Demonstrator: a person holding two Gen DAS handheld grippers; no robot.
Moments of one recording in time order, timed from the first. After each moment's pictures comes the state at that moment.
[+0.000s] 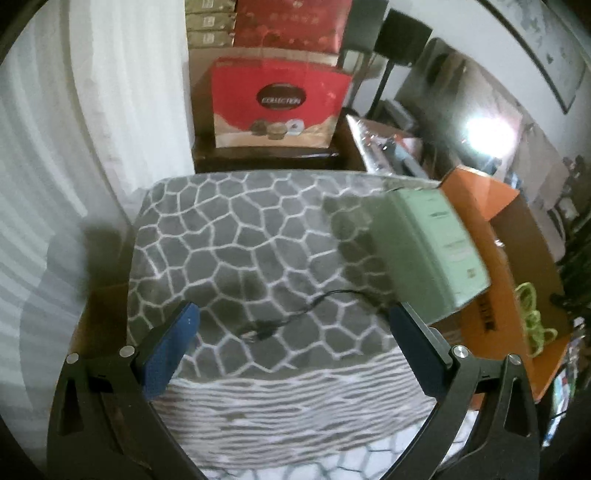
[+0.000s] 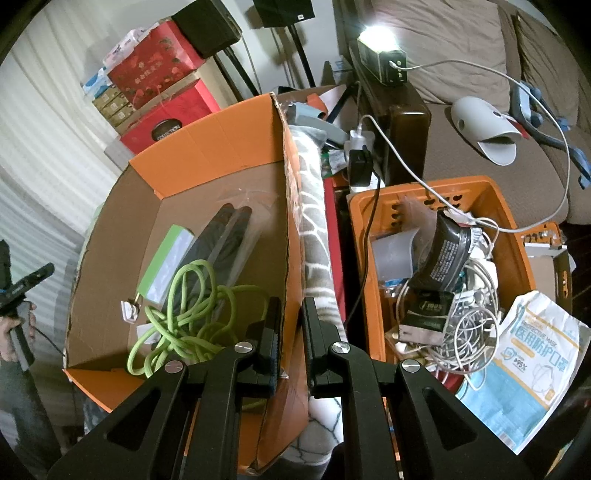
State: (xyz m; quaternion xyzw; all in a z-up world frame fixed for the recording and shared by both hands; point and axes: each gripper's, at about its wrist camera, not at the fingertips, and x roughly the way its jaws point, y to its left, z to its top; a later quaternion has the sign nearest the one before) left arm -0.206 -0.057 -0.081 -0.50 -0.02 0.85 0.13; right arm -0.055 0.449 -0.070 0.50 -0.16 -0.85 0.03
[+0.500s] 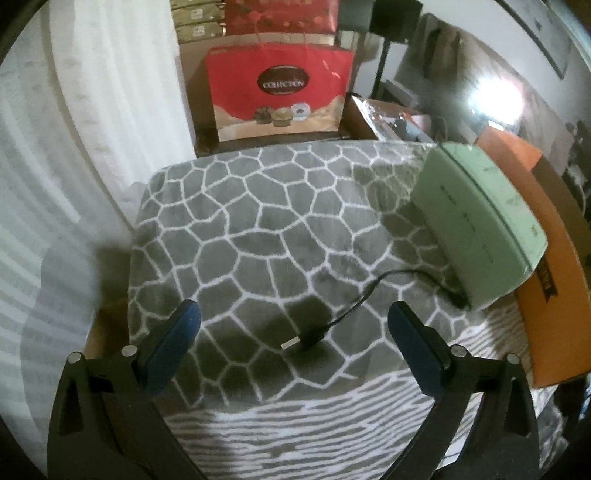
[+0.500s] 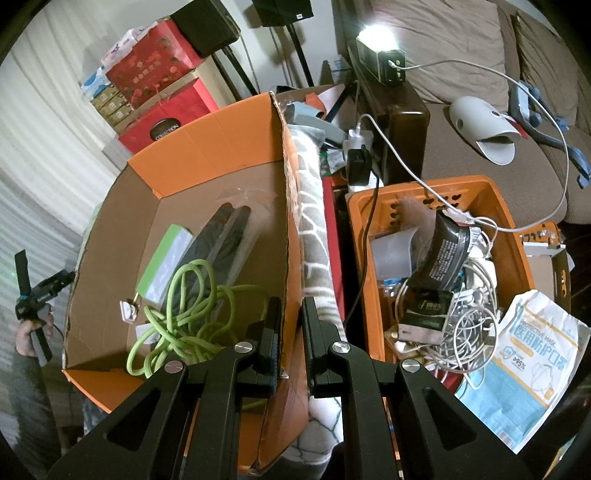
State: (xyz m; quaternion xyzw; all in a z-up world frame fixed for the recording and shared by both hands) left arm -0.214 -0.064 -0.129 -0.49 0.05 0.86 0.14; right arm -0.055 0.449 -0.070 0.50 -0.16 -0.85 0.02
